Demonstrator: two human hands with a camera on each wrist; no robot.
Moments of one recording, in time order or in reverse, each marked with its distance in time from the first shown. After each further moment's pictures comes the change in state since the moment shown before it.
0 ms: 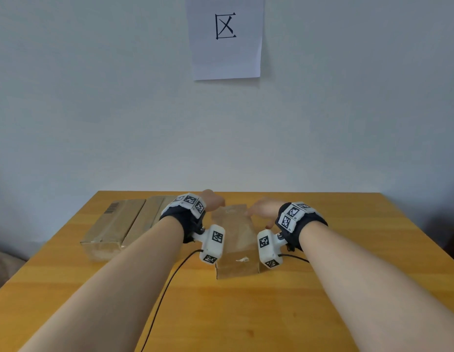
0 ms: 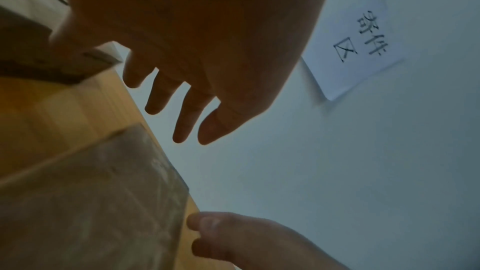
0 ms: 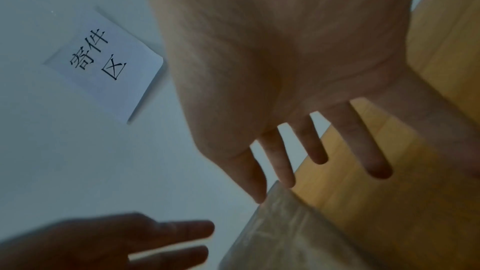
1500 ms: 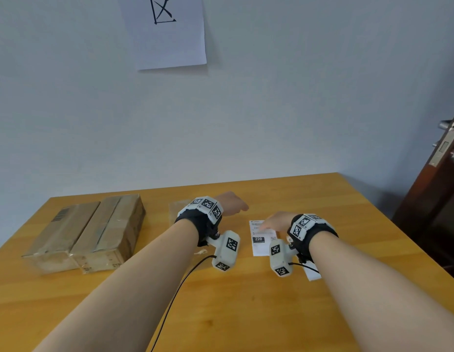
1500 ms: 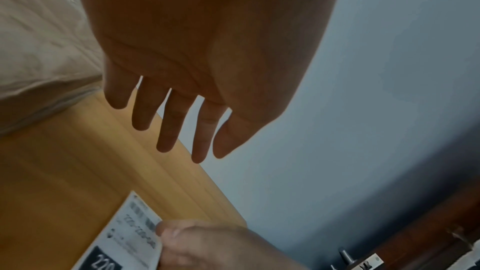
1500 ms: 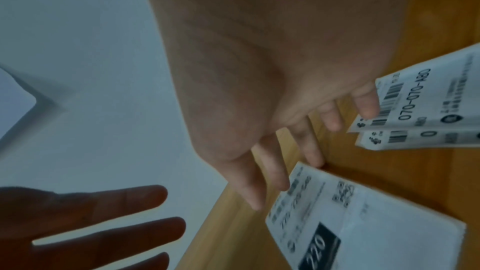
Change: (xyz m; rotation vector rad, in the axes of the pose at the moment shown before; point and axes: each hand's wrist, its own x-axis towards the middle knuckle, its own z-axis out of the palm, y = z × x) left_hand -0.004 0.106 0.095 -0.015 -0.254 0.248; right_hand 0.018 0.160 -0.003 -0.078 -0.084 0.161
